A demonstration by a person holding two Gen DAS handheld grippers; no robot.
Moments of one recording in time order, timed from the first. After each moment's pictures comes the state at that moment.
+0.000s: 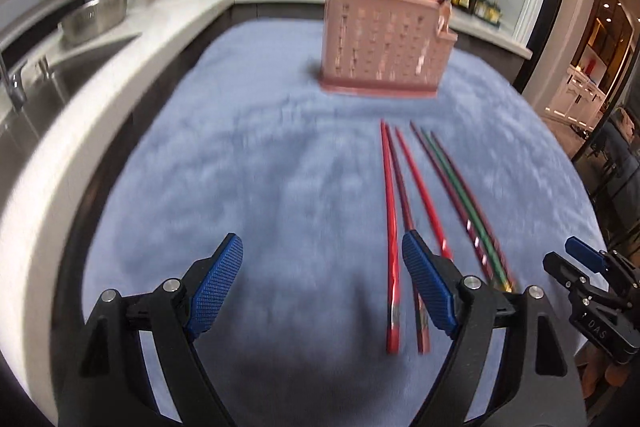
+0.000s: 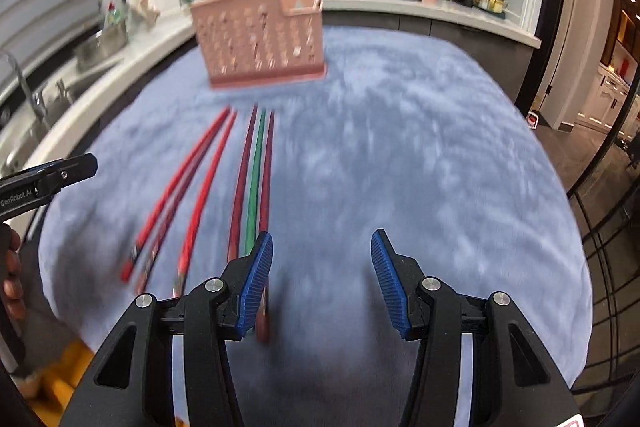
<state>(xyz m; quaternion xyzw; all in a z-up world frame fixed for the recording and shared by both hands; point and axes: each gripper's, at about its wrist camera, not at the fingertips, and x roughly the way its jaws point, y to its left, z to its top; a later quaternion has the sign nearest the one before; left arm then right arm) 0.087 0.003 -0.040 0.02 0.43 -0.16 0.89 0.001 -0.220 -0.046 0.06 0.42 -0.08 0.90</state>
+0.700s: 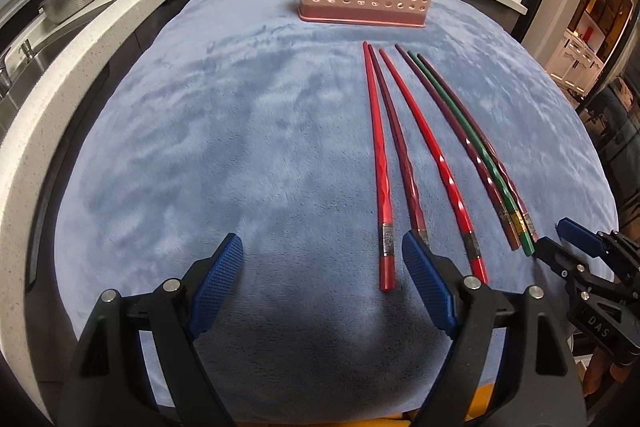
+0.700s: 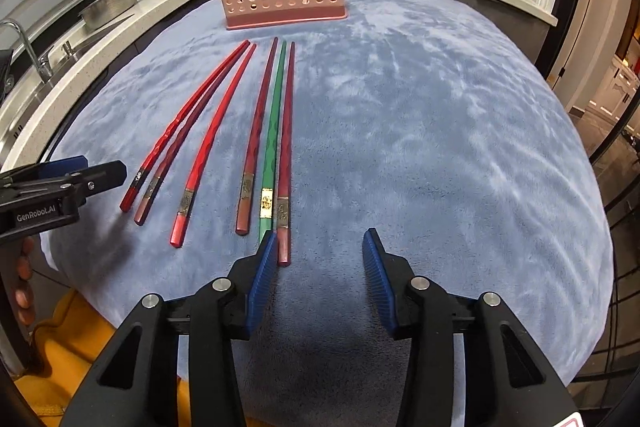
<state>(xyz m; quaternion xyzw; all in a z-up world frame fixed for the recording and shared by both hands) 0.065 -0.011 -0.078 0.05 0.48 -0.18 0.86 -0.017 -0.202 -0.075 0.05 0.47 -0.06 0.88</state>
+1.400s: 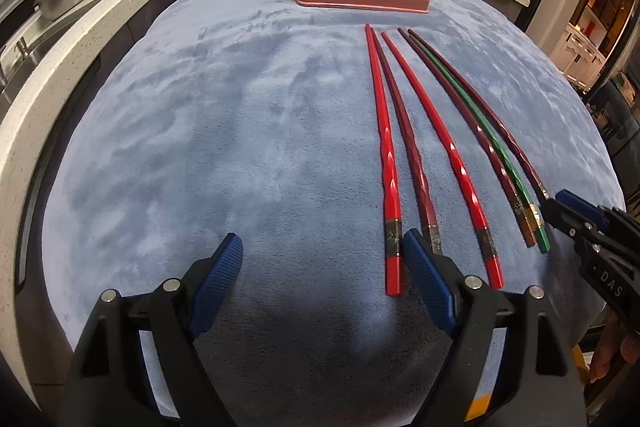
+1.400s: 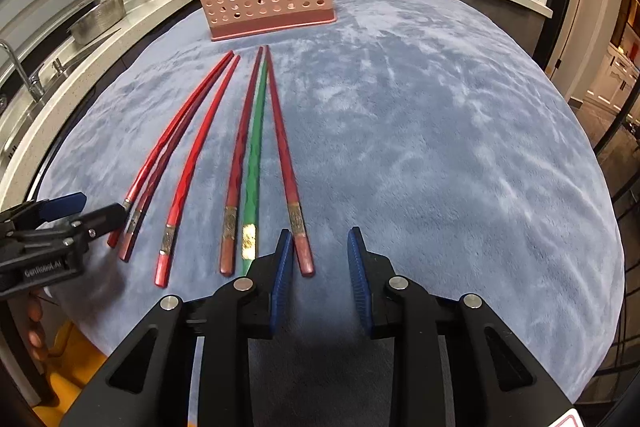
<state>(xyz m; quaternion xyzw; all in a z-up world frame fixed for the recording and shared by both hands) 0.070 -0.017 -0.095 0.06 0.49 -0.17 0.85 0.005 -0.210 -0.081 0.07 0.47 -0.07 0.88</state>
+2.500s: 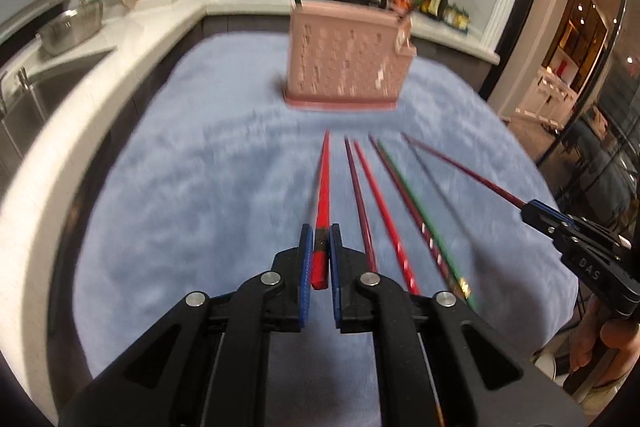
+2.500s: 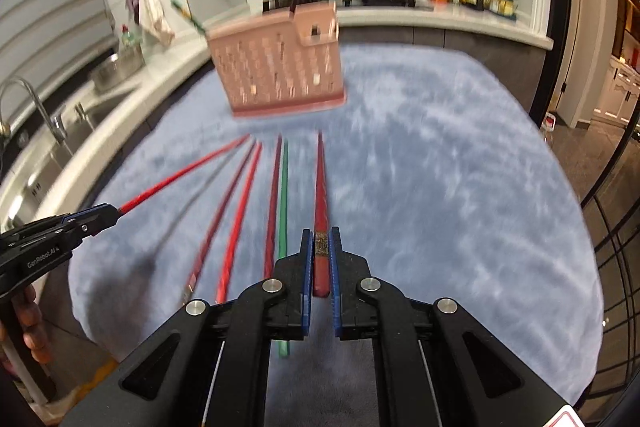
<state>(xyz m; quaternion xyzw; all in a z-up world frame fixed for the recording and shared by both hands) 0.077 -0.001 -0.002 0.01 0.40 -0.21 0.89 0.014 -0.223 -0.007 0.09 0.38 -0.05 0.92</state>
